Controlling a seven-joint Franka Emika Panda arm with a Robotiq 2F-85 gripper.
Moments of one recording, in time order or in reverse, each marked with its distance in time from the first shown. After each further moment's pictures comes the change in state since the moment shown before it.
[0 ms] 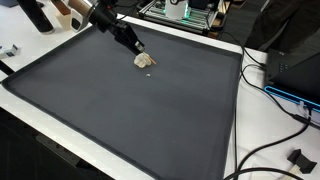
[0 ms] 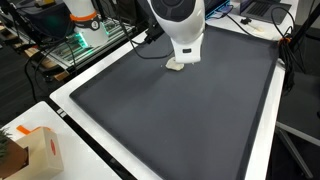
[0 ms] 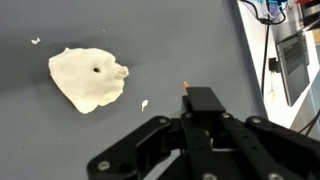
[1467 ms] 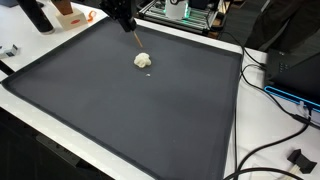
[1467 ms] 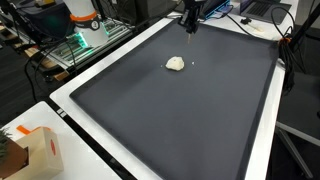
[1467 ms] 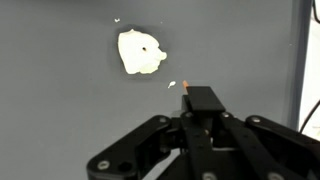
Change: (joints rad) arm 0.137 -0.231 -0.035 -0.039 -0.420 0.072 0.076
